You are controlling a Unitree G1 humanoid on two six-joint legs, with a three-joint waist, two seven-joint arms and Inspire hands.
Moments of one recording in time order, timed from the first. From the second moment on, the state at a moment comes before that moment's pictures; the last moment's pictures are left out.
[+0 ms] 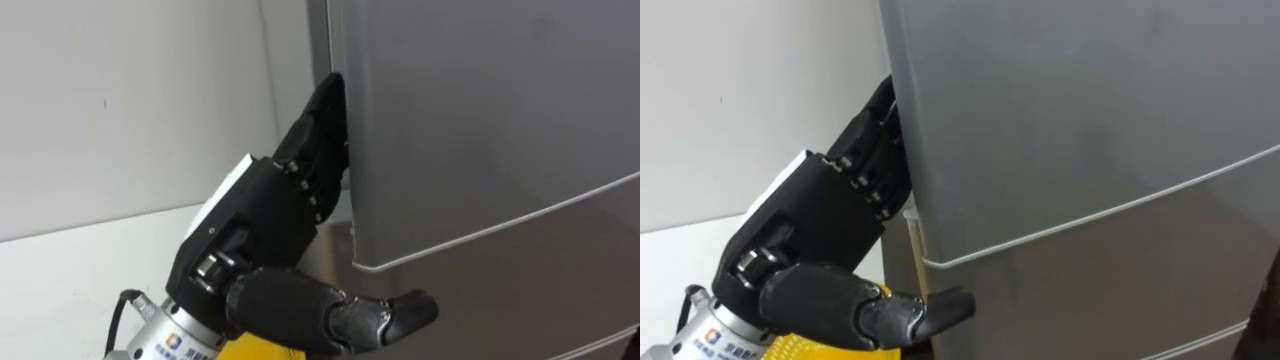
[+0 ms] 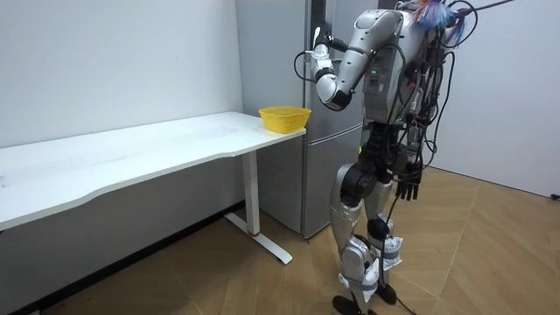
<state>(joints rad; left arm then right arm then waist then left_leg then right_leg) -0.17 0.29 -0.17 -0.50 -0.56 0.08 -0.27 0.02 -0.31 -0.02 1.37 -0.32 0.12 0.10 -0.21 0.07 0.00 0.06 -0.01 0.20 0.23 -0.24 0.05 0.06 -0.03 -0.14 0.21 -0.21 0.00</state>
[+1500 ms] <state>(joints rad) -0.21 0.29 -0.28 -0.47 -0.68 0.05 -0.36 0.04 -0.32 -0.08 1.36 -0.27 0.12 0.12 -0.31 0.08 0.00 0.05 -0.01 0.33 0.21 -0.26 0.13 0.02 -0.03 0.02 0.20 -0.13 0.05</state>
